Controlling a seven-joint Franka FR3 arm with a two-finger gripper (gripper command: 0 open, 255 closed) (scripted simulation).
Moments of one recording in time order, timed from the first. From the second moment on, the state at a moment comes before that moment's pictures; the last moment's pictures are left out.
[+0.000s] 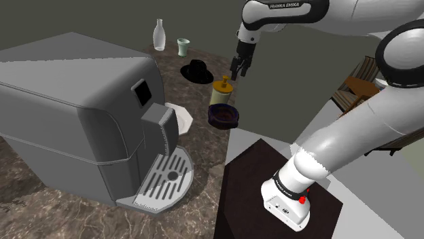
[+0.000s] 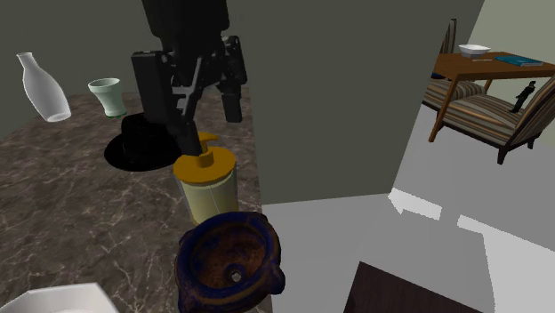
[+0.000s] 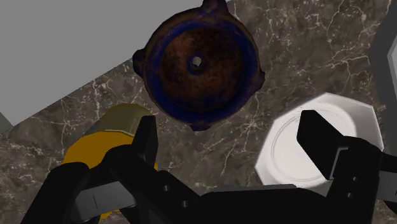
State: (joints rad) arm -0.05 -0.22 -0.13 -2.10 -0.01 1.76 -0.32
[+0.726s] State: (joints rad) arm -0.10 0.18 -0.19 -1.79 0.01 1.83 -0.46
